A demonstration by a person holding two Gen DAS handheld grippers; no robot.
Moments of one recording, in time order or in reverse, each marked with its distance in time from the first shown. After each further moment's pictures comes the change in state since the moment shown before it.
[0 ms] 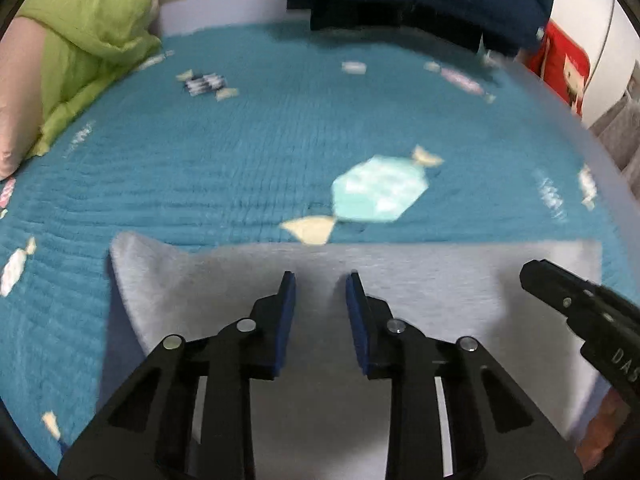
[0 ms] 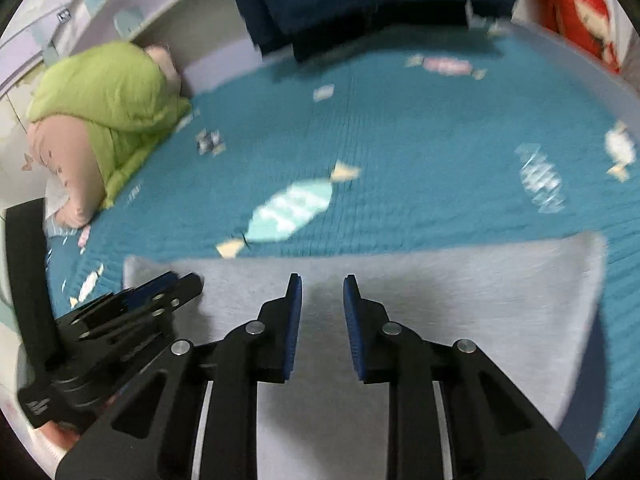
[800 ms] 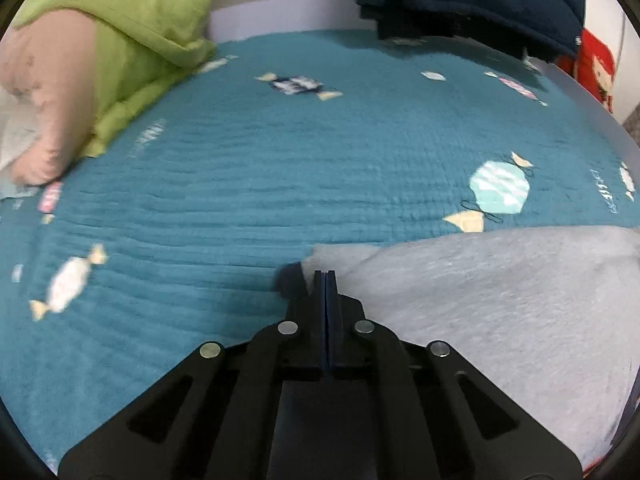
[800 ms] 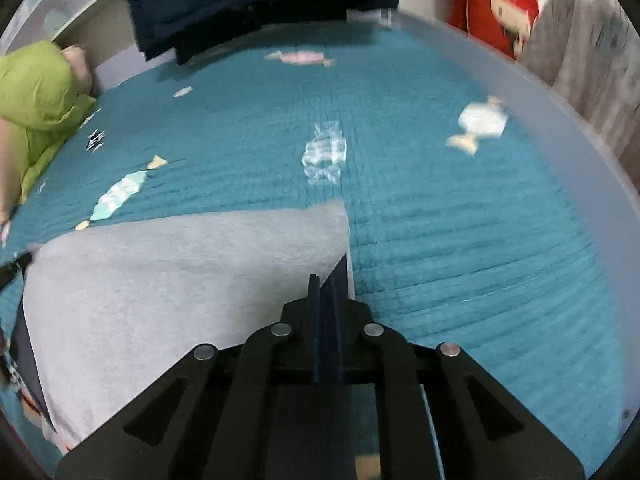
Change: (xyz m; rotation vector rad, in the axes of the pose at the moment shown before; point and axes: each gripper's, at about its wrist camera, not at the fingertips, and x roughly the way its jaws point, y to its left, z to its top) left arm -0.034 0.102 -0.003 0.014 -0.029 0.215; right arm -0.108 -0.127 -0.029 -0.031 -0.095 -0.344
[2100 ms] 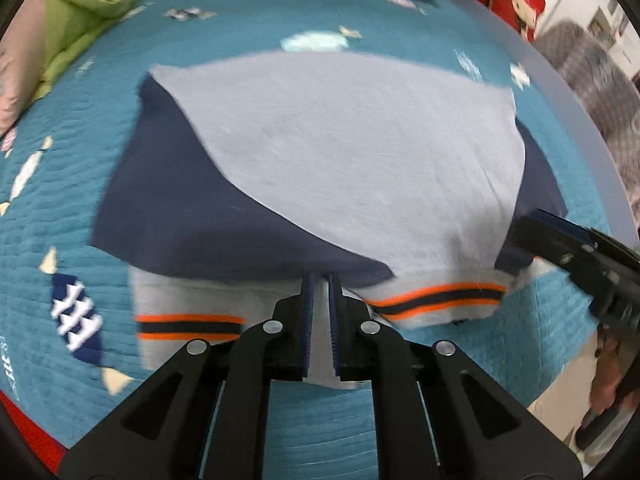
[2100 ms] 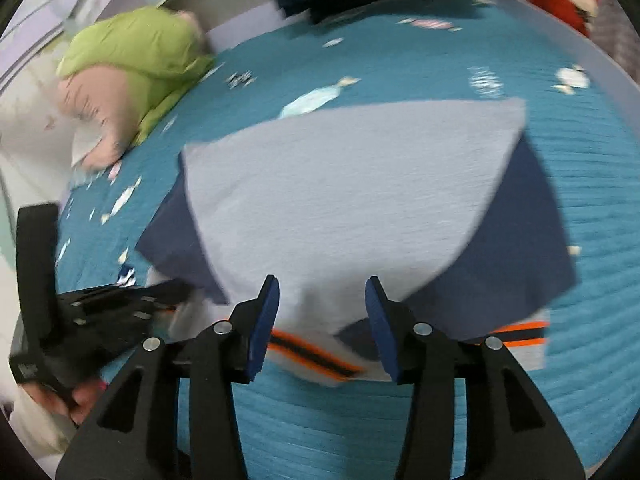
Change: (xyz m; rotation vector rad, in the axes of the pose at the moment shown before) left arm -0.120 -0.114 -0.138 0.094 0.264 -0.305; right arm -0.067 0.122 -0.093 -0.029 0.190 0.385
